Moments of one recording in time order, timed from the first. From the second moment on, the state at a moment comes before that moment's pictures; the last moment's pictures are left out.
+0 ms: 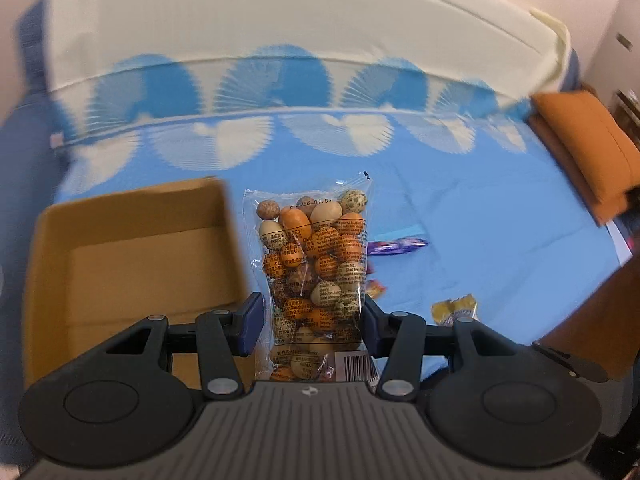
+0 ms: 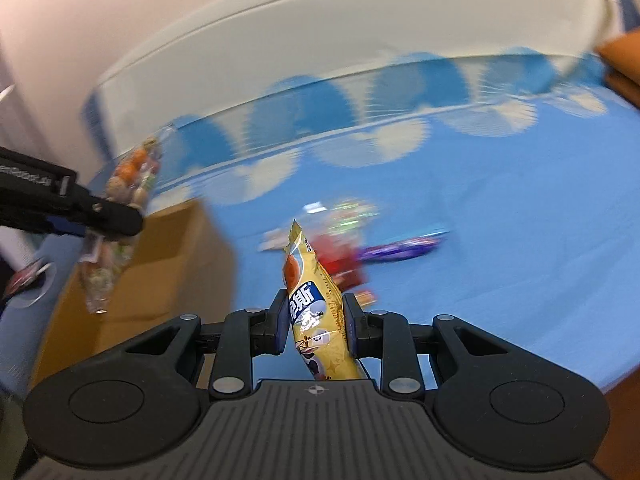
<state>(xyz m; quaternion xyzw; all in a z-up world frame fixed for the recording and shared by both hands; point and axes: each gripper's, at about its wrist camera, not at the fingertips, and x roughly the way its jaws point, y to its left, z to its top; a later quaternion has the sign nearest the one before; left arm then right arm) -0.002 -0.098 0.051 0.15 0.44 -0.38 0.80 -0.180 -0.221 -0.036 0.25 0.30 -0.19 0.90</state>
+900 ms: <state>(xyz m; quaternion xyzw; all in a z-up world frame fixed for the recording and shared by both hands) -0.030 0.135 0.042 0.08 0.42 -0.27 0.86 -0.159 -0.036 0.021 0.13 0.34 -0.08 0.93</state>
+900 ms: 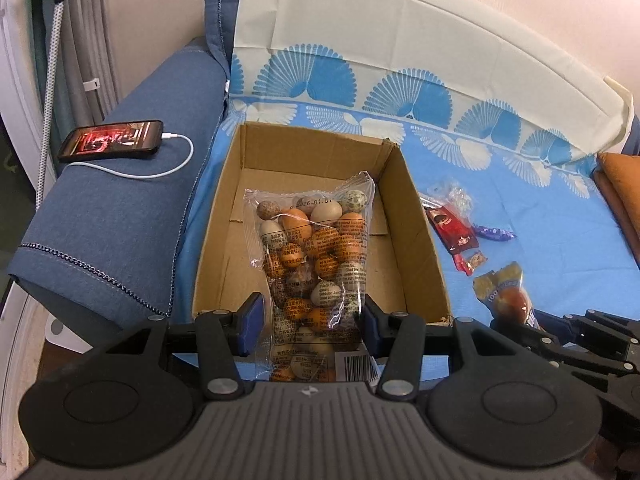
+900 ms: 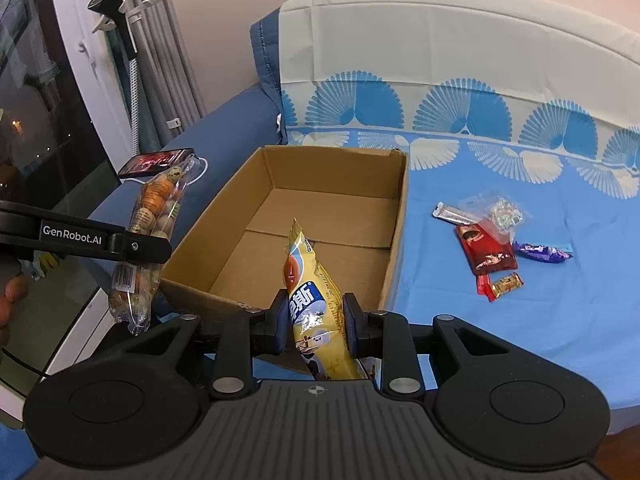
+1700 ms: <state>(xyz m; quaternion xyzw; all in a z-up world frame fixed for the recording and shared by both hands) -0.022 0.135 0.038 0.07 0.42 -0.26 0.87 -0.148 -0.037 0.015 0.11 0.36 -0.08 0.92</state>
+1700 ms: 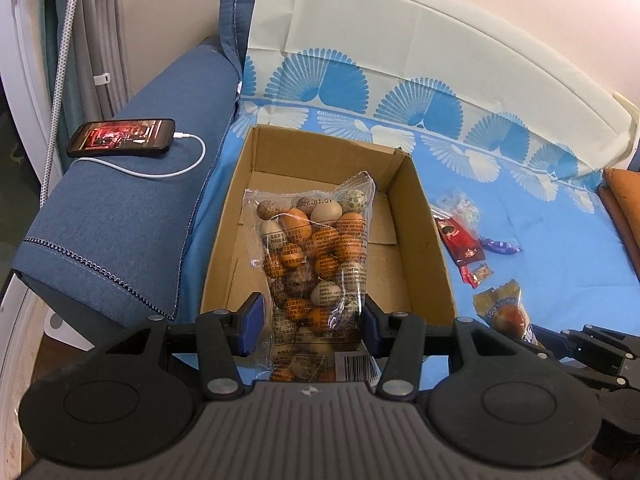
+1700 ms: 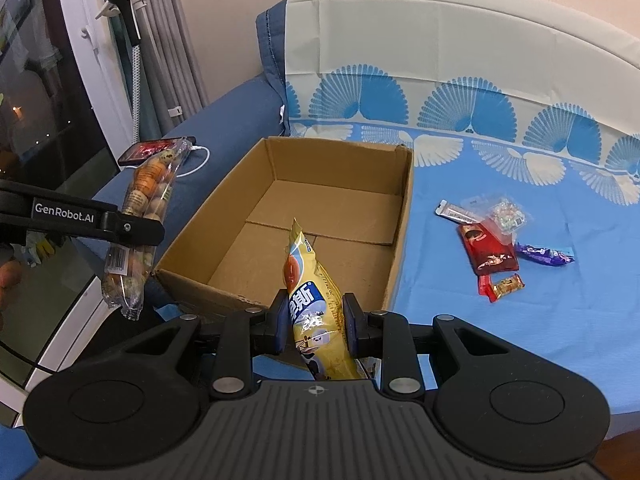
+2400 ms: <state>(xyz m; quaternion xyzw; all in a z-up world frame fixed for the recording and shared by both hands) 0.024 0.104 0.025 0.07 0.43 -0.25 0.86 -0.090 -0.057 0.009 0.11 0.36 -0.08 0.92</state>
